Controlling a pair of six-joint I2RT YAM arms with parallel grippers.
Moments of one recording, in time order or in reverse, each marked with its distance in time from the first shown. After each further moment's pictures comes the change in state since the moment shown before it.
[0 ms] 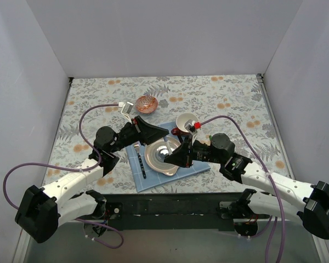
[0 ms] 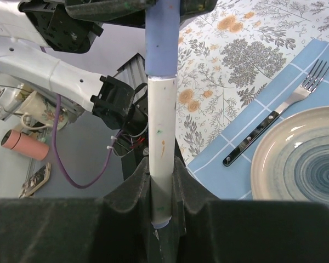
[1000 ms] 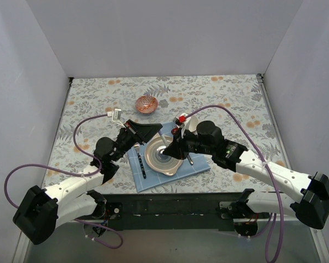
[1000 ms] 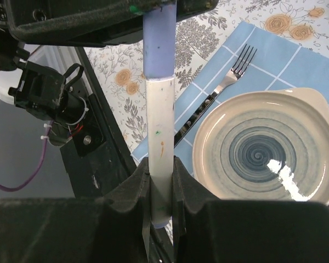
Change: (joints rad) left arm -0.043 -0.038 -0.156 0.154 -0.359 -0.052; right arm 0.024 0.134 0.300 -0.456 0.178 -0.270
